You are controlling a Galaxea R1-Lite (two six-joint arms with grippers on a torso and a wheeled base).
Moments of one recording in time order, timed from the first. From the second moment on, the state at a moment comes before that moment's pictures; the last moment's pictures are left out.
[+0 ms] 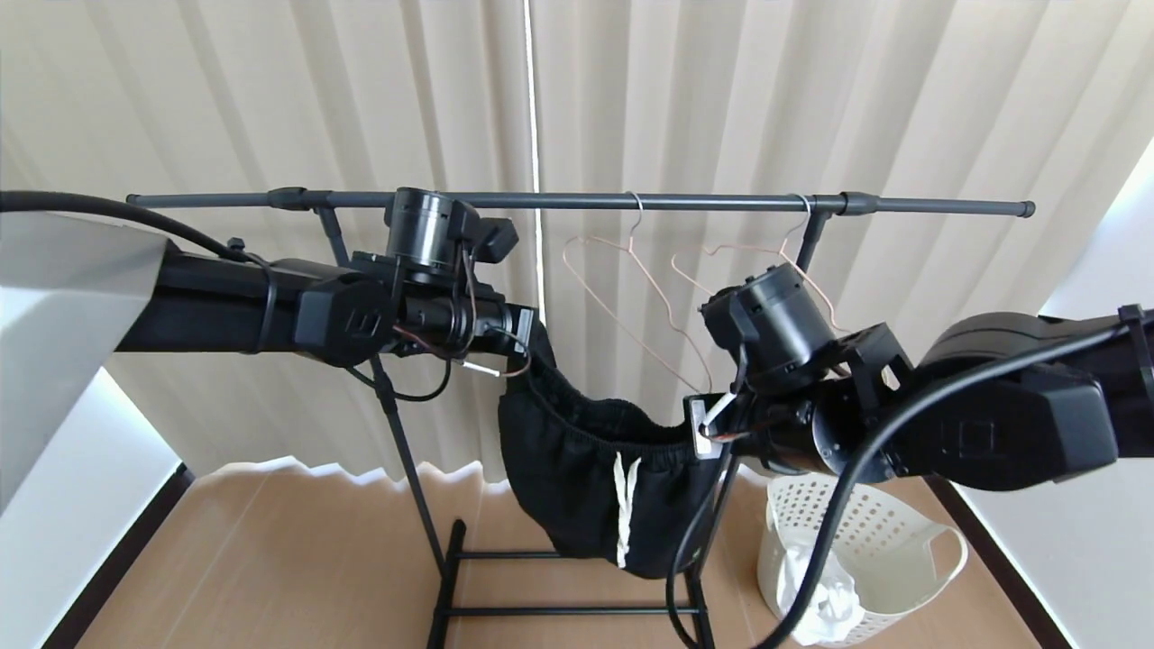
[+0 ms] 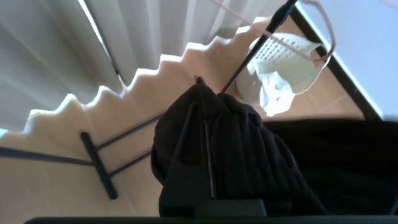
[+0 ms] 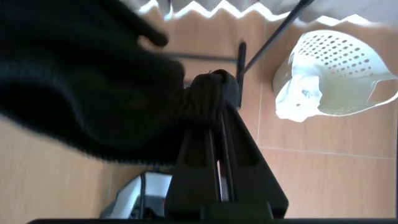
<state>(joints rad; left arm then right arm) -0.43 2.06 -1.52 -0.02 -0.13 -0.02 0.71 1.88 -1.26 0.21 -0.49 0.49</state>
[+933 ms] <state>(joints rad) -0.69 1.83 -1.01 -0.02 0.02 -0.16 0.63 2.21 -1.93 0.22 -0.49 0.49</state>
